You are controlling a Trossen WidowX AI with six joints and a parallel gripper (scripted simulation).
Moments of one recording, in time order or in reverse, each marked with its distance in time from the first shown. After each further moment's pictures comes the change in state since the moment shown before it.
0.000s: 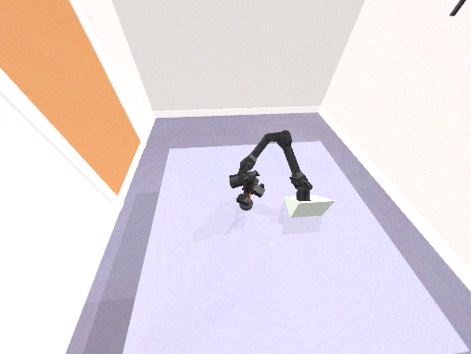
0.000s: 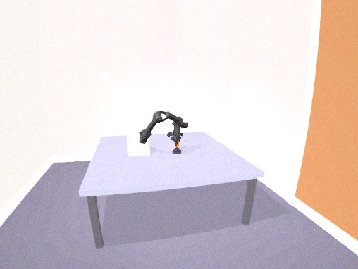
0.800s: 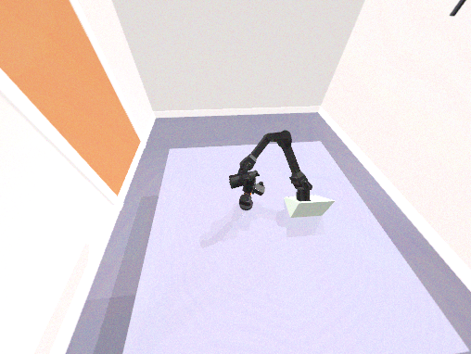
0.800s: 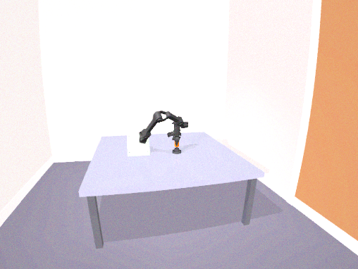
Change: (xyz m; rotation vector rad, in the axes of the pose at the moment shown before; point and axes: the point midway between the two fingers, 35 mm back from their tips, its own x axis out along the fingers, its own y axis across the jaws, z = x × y) arm -0.001 -0.002 0.000 -0.197 0.002 -0.001
